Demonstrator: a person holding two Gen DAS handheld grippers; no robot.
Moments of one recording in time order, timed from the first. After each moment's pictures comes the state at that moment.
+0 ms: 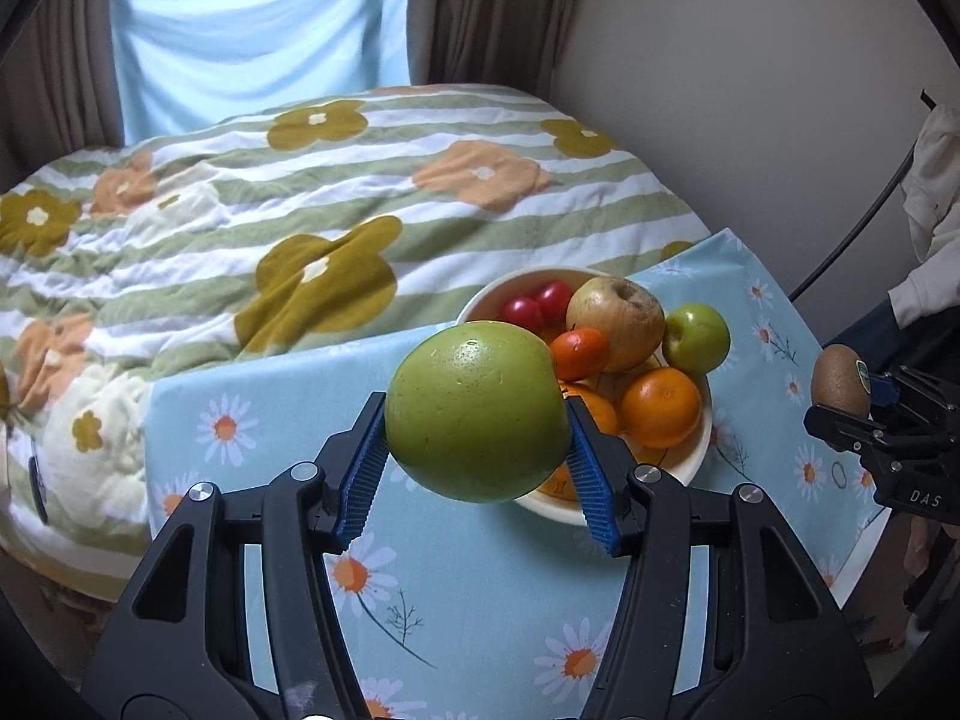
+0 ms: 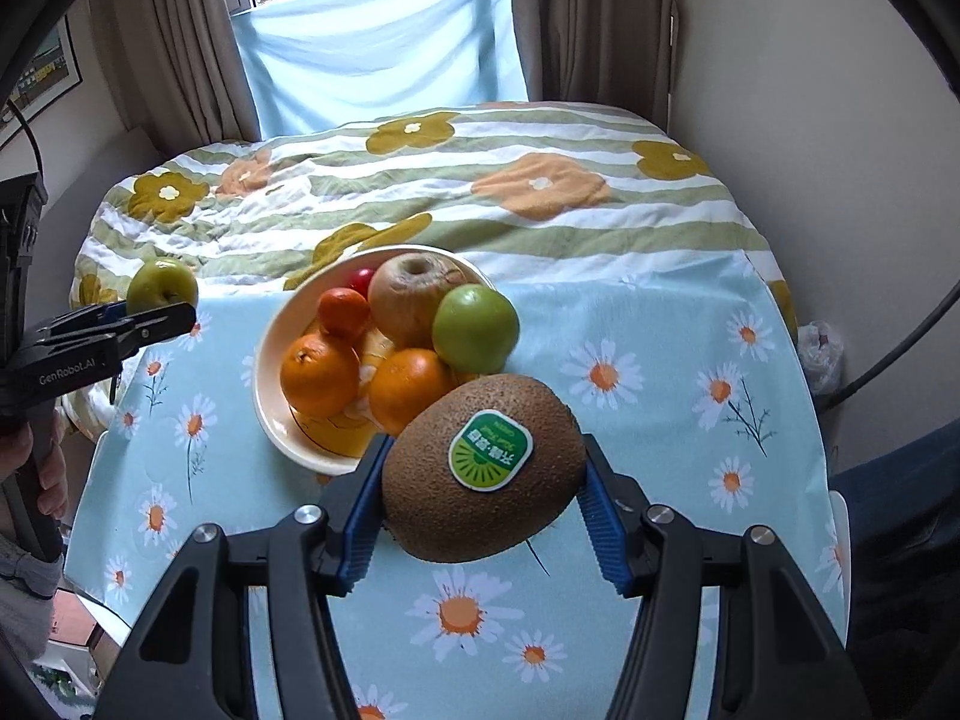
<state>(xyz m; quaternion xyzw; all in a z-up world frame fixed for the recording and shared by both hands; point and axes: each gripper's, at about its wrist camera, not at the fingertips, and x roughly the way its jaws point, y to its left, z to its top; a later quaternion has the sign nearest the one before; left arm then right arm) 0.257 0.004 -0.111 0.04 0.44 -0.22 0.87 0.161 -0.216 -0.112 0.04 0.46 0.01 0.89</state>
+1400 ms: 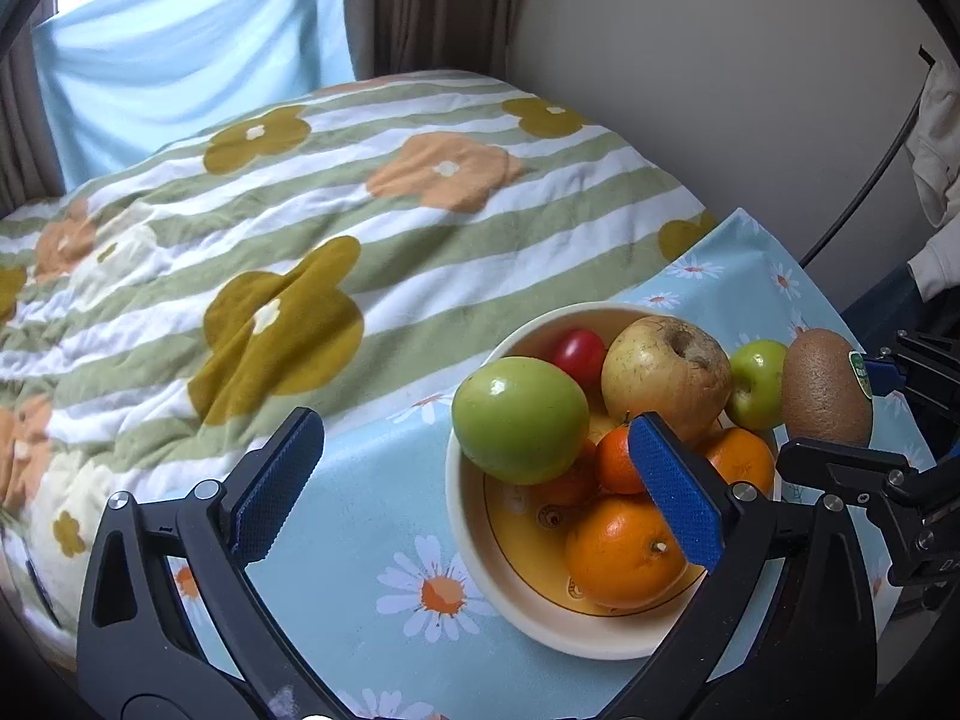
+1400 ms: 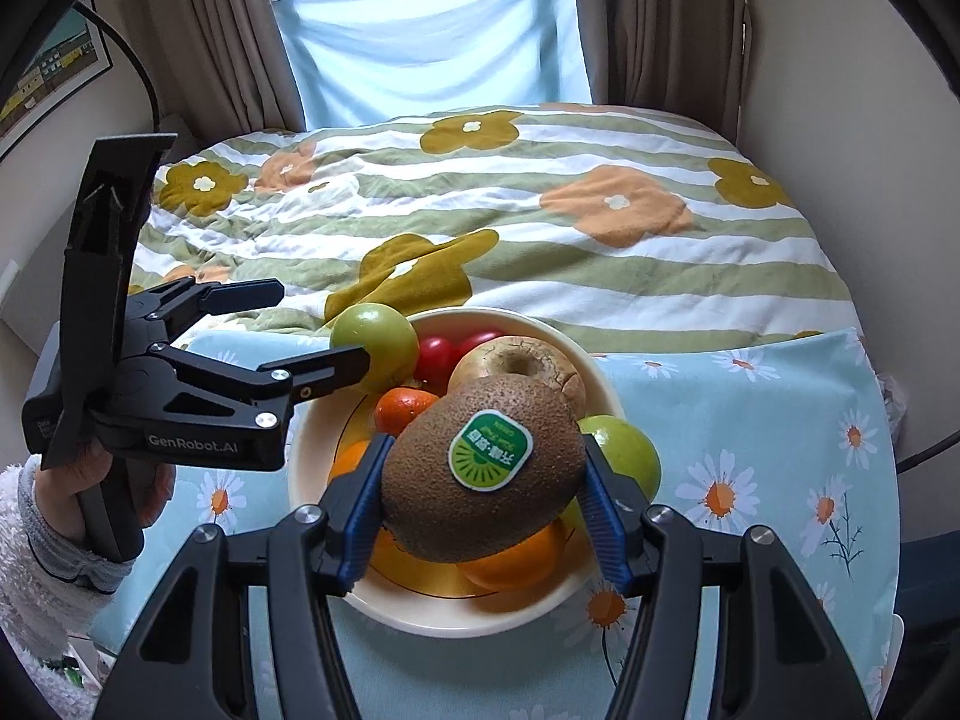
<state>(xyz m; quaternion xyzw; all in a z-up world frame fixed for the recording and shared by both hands) 0.342 -0.033 -0.152 0.08 0.44 -0.27 0.85 0.249 -0.176 -0.127 0.04 0.47 0.07 0.88</state>
